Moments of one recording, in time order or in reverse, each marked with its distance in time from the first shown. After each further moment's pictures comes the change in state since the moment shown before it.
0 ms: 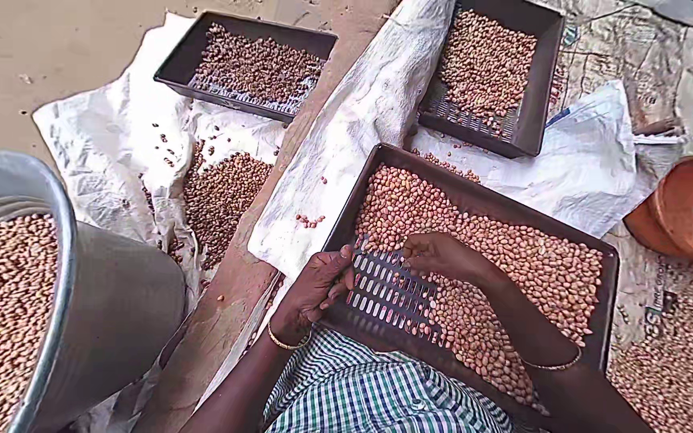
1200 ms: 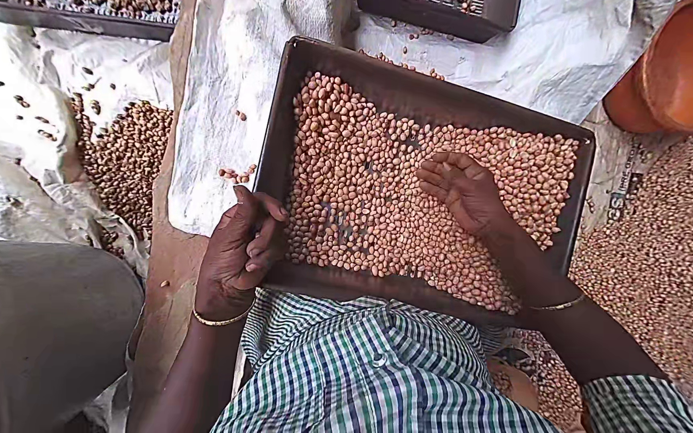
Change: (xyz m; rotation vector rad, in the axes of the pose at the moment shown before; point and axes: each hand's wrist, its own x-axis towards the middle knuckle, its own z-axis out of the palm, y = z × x) left_hand -0.001 -0.004 -0.019 -0.134 -0.122 0.078; right_hand -0.048 0.115 0.019 0.992 0.614 -0.138
